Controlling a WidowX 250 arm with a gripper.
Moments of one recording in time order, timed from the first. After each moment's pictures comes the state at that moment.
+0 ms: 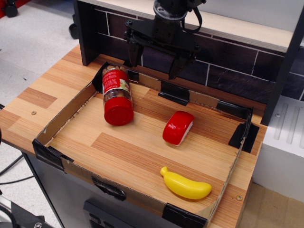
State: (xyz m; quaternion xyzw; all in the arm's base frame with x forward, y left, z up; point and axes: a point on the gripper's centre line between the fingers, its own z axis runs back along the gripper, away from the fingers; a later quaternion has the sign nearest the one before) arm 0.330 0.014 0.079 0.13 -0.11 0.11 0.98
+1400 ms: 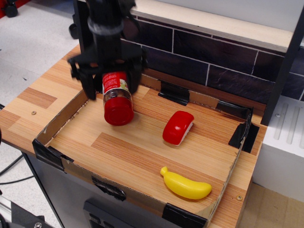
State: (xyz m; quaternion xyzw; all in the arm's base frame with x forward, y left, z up) arm 0.268 0.047 0.062 0.04 -0.07 0.38 0.92
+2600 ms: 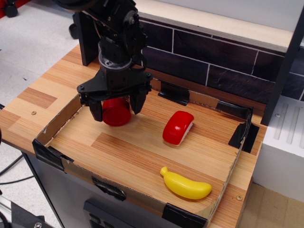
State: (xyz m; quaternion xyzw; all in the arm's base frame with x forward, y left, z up) arm 0.268 0.048 0.025 0.06 -0.09 0.40 0.91
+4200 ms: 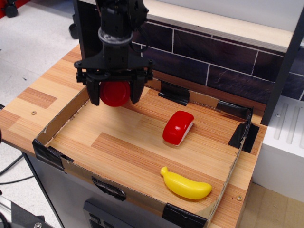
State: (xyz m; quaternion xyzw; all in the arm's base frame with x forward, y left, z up) arm 0.268 0.049 0.061 0.07 -0.04 0.33 0.94
